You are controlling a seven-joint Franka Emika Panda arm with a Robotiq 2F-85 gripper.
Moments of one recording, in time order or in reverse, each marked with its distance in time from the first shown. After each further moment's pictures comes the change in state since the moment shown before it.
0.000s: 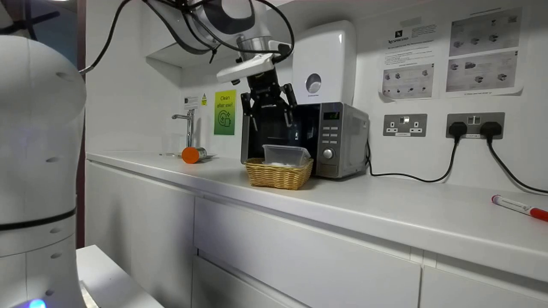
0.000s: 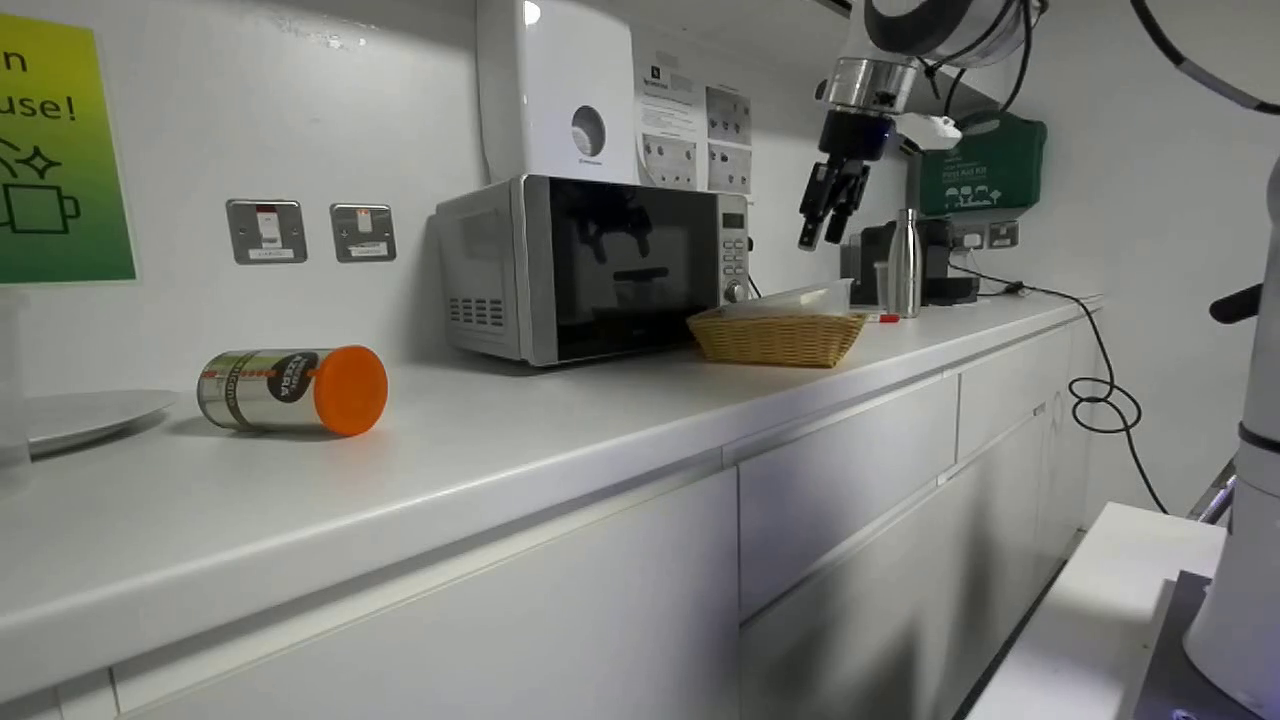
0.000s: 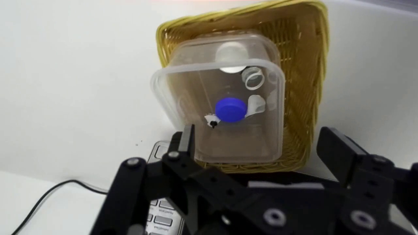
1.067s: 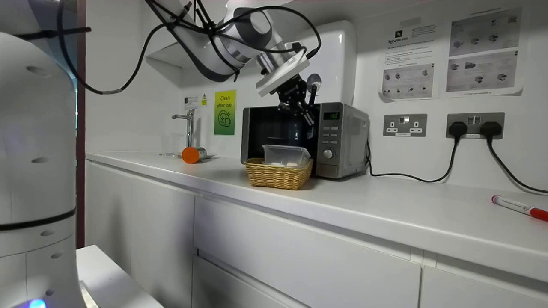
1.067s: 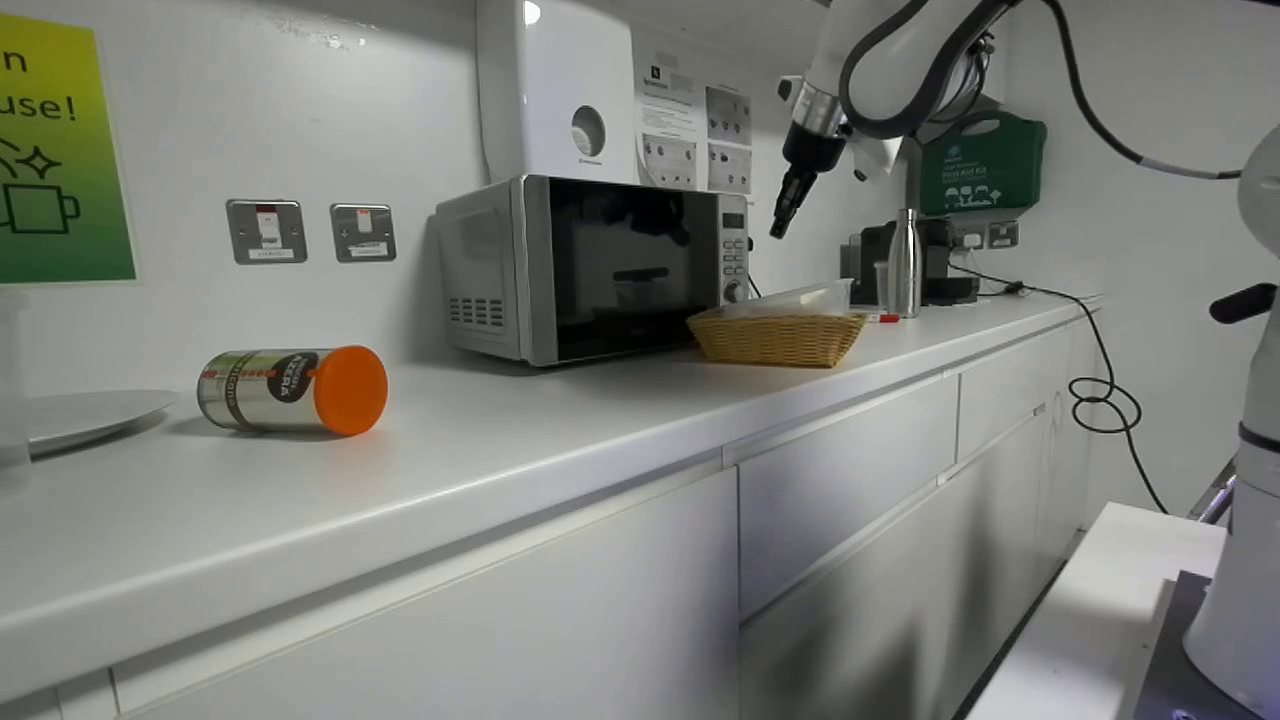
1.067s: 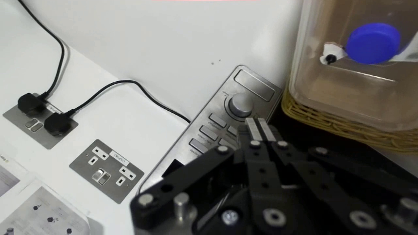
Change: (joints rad) arm -0.174 0.228 0.102 0.088 -0.343 0.445 0.012
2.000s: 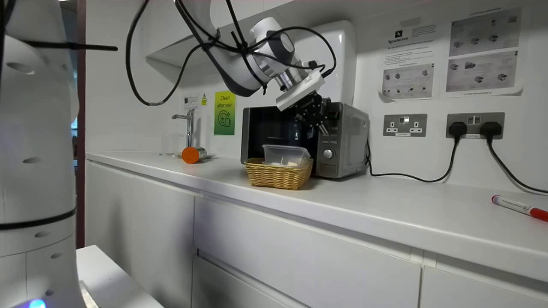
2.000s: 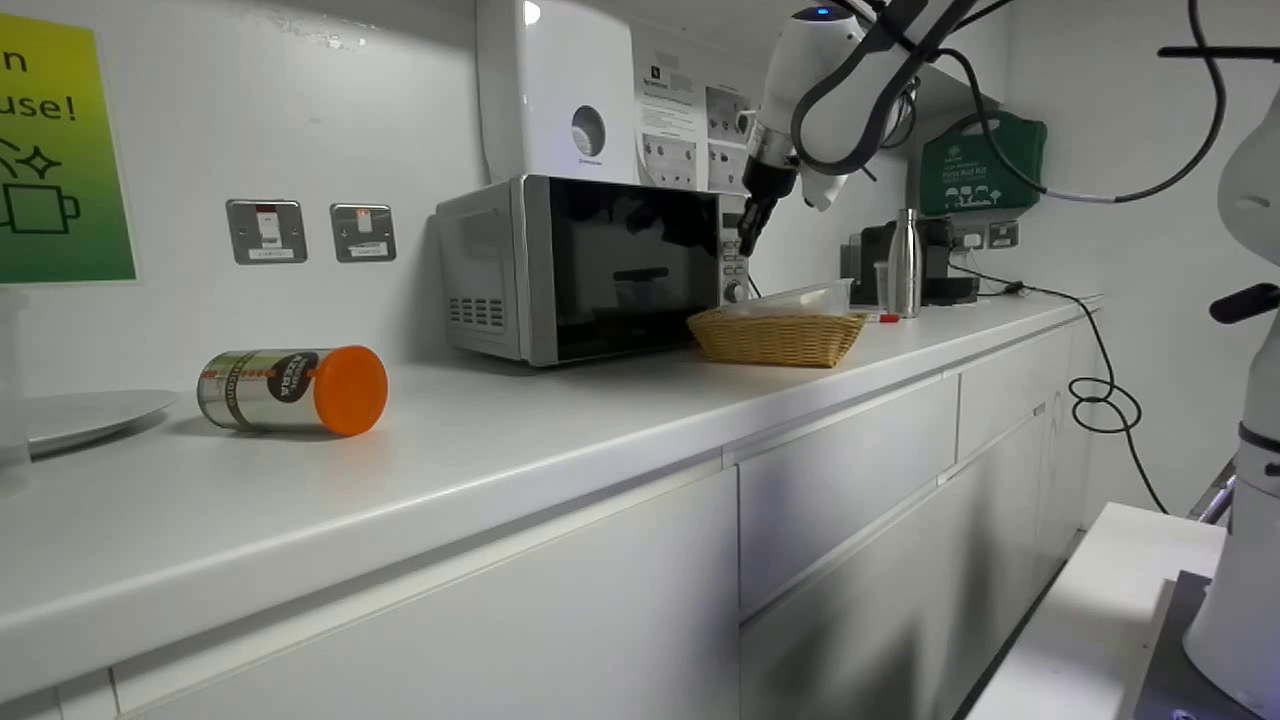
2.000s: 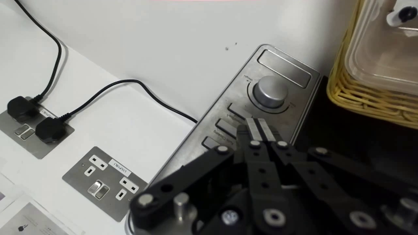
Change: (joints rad) arm -0.085 0.261 0.097 0.214 -0.111 0.015 0.180
